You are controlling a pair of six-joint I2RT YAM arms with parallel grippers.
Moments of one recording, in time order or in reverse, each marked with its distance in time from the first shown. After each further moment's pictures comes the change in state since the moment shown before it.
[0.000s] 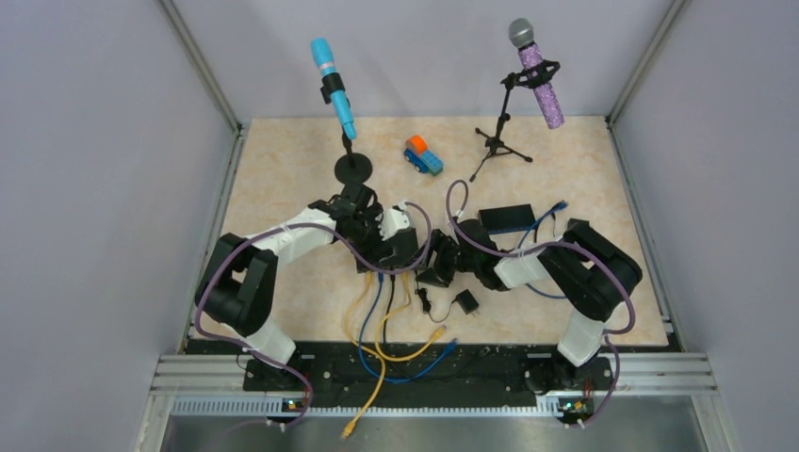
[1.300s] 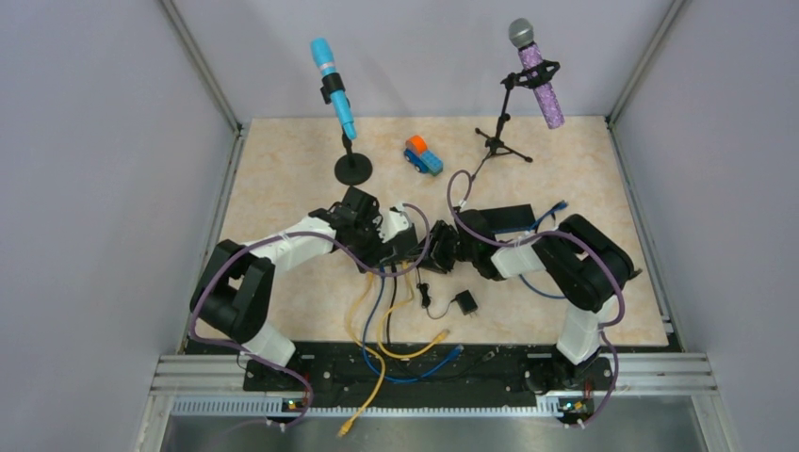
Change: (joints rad) left arm -0.032 -0.049 -0.074 0.083 -0.137 -0.112; right arm -0.052 0.073 0.084 -0.003 0.035 -0.031
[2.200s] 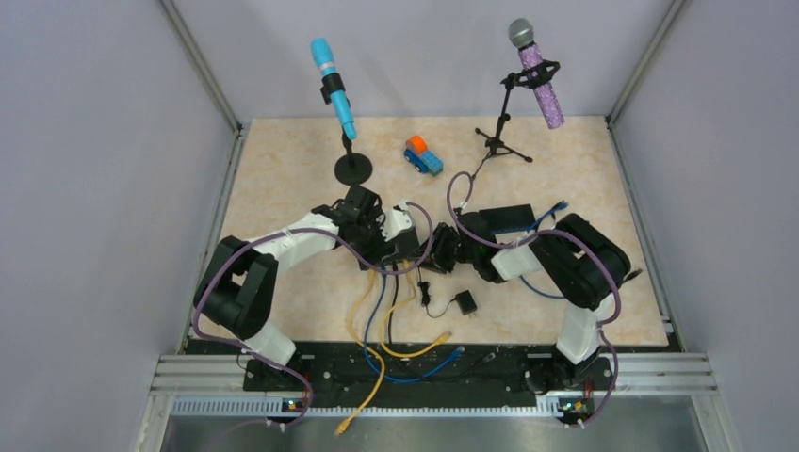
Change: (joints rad) left arm -0.004 0.031 0.037 -0.022 0.031 0.017; right arm 0.000 0.021 -0.023 0.060 0.000 0.000
